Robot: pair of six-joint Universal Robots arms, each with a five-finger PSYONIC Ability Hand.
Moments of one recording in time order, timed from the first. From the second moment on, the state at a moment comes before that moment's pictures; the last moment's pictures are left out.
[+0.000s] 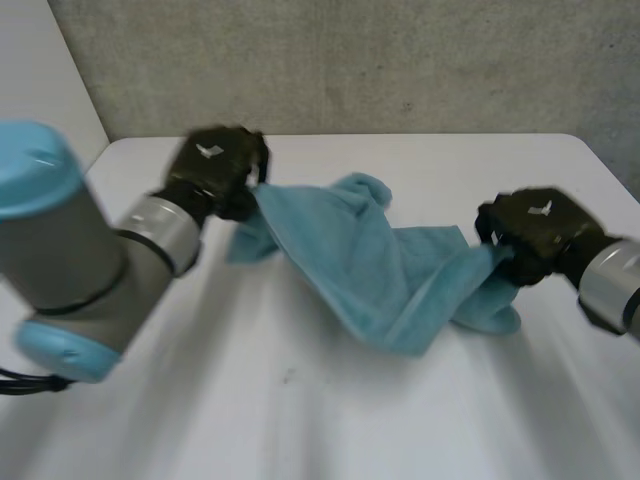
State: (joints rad) left arm 4.21 -1.91 -1.45 3.35 -1.45 3.23; right arm 1.72 -1.46 1.72 0.08 1.17 2.74; left_hand 1.13 1.20 1.19 1.19 0.97; right_hand 0.97 1.18 1.19 1.19 0.98
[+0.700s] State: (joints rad) left arm 4.33 -2.04 -1.39 3.22 -1.48 3.66; right arm 1.90 -0.95 0.93 0.50 1.43 2.43; left_hand 1.13 1.20 1.19 1.20 0.97; right_hand 0.97 1.18 1.19 1.19 0.98
